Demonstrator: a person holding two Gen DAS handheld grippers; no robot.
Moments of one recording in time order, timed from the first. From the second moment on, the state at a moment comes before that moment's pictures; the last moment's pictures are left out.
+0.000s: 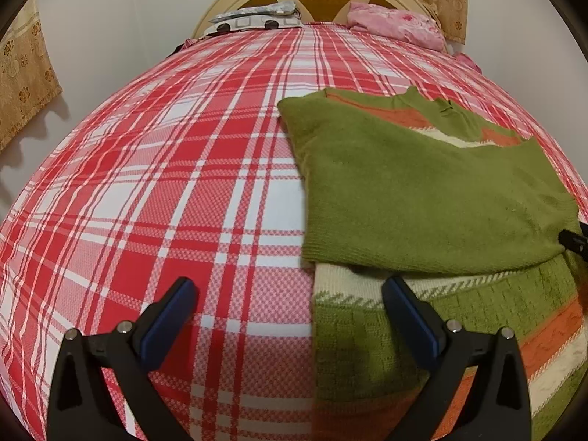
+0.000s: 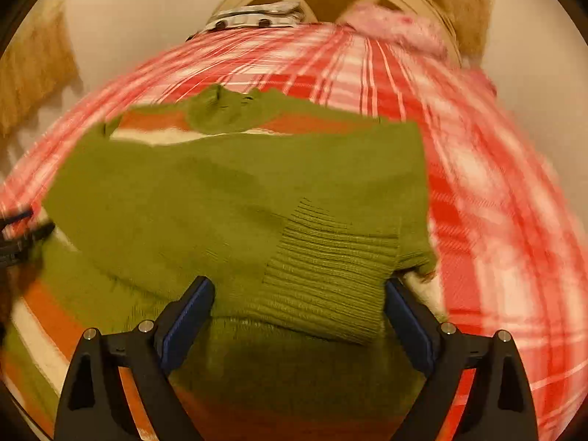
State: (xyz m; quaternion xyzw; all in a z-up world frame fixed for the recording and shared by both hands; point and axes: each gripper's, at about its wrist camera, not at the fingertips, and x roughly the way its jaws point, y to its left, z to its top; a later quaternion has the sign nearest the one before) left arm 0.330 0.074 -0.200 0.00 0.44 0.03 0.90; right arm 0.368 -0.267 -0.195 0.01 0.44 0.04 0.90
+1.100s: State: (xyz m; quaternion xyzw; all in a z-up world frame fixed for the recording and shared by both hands) left arm 0.147 0.046 -0.187 0.00 0.42 -0.05 0.91; right arm 0.228 -0.269 -0.194 -0.01 0.44 0.02 0.90
